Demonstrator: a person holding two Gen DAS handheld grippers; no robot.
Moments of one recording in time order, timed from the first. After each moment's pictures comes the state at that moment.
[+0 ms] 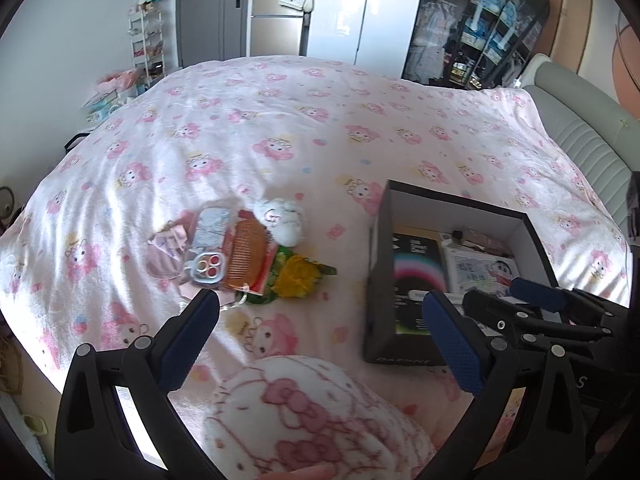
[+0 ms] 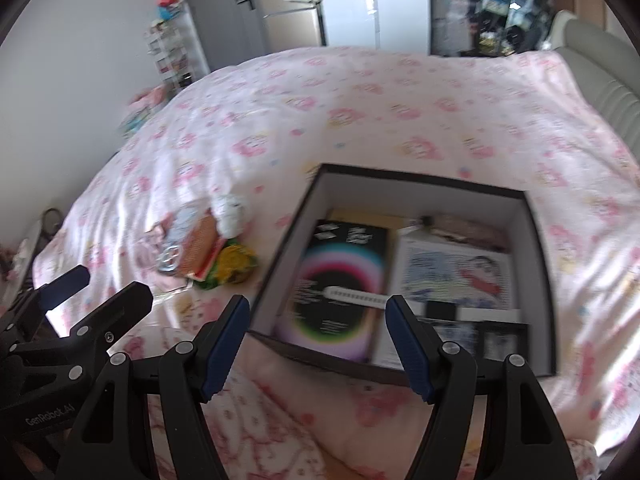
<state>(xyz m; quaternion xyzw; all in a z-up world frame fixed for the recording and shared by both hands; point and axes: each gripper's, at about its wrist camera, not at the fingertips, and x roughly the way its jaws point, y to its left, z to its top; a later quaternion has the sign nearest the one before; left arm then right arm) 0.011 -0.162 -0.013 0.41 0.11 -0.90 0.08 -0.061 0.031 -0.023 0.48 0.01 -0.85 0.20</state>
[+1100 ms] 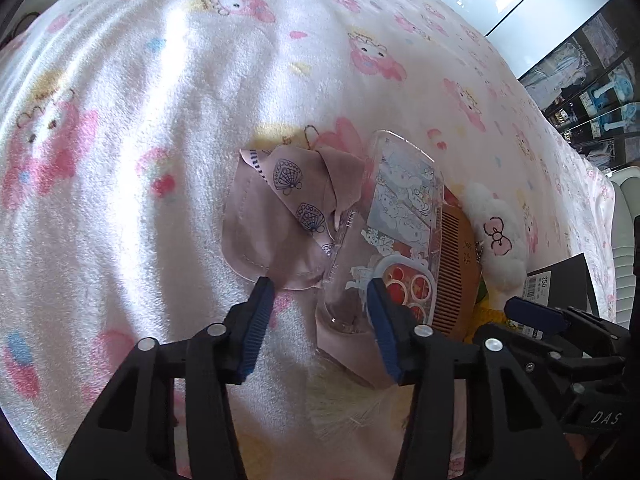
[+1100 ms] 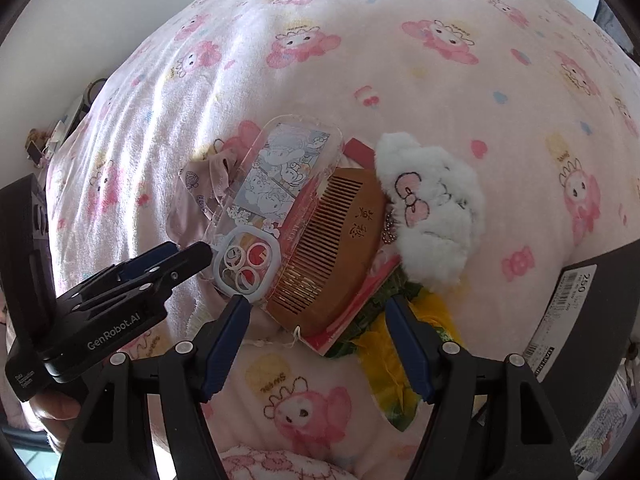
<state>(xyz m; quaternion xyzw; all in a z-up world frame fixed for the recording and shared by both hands) -0.059 -0.381 -0.191 0.50 0.34 -0.78 0.14 -0.168 -0.211 -0.150 0.62 0.14 -0.70 0.33</state>
